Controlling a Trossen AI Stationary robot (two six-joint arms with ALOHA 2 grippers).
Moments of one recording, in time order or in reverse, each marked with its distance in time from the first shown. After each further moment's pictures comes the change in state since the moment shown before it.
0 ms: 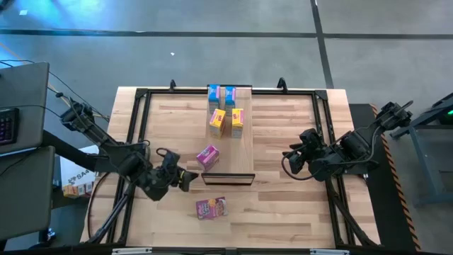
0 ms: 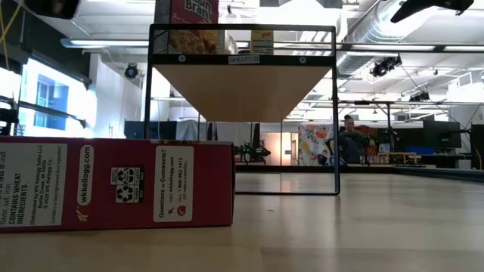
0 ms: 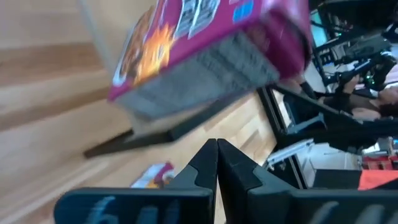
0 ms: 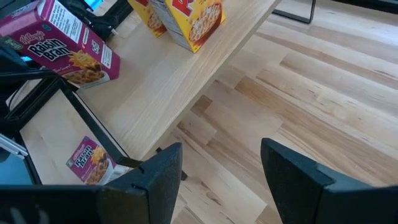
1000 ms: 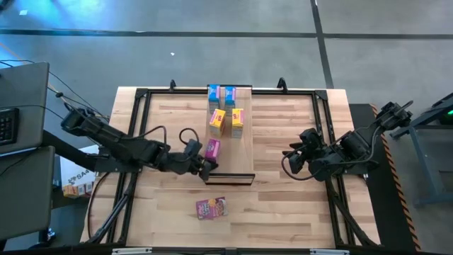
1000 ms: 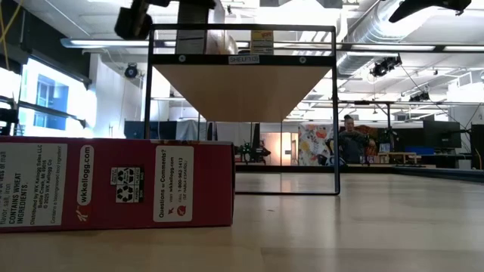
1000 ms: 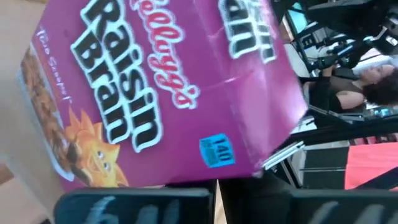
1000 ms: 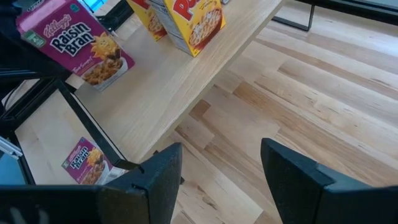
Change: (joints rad) left arm 0.287 0.089 0.001 0.299 0.285 0.347; right arm 0.000 0.000 0.000 -0.001 0.018 -0.024
